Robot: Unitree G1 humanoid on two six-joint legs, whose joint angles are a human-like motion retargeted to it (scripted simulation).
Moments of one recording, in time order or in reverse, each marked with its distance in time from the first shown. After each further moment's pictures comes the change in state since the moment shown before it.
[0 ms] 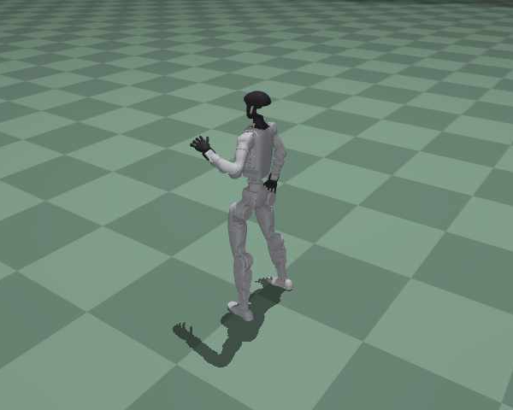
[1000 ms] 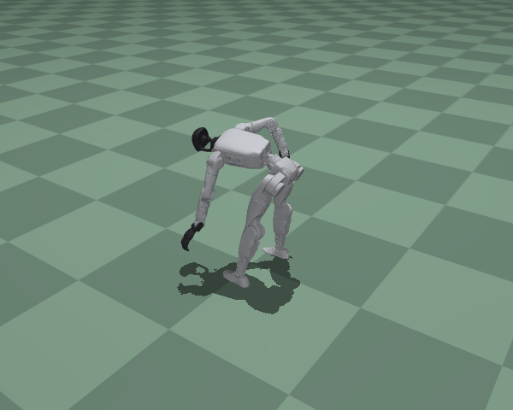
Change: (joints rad) left arm -1.514 0.090 -0.764 1.869 -0.484 0.226 0.418; right arm -0.232 -0.319 0.300 -0.799 0.133 -0.115 -0.438; waist -0.424 -0.215 0.483; left_leg -1.455 -0.005 -0.151 0.098 0.363 -0.106; right_leg -1.420 0.025 -0.071 0.142 0.307 0.000
